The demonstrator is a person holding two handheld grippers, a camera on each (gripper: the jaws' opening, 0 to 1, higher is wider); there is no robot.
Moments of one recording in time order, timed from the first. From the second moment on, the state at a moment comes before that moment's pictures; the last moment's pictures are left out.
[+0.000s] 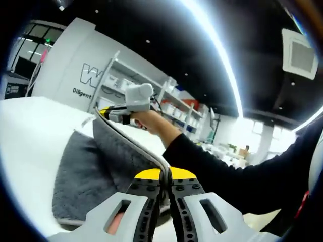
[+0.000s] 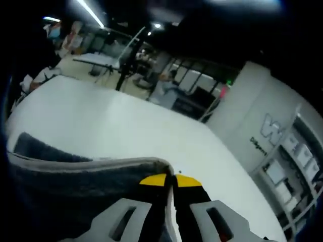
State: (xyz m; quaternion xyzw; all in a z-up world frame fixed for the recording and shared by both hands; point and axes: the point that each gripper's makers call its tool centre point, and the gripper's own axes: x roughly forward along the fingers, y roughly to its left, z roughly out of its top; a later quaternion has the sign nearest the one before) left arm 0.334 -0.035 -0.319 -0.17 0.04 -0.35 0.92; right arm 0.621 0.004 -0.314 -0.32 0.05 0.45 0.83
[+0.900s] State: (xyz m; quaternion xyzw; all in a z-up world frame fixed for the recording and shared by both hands) left arm 0.330 -0.069 -0.308 -0.13 0.02 -0.36 0.92; right arm 0.618 -0.030 -0.288 -0.30 0.06 0.42 0.86
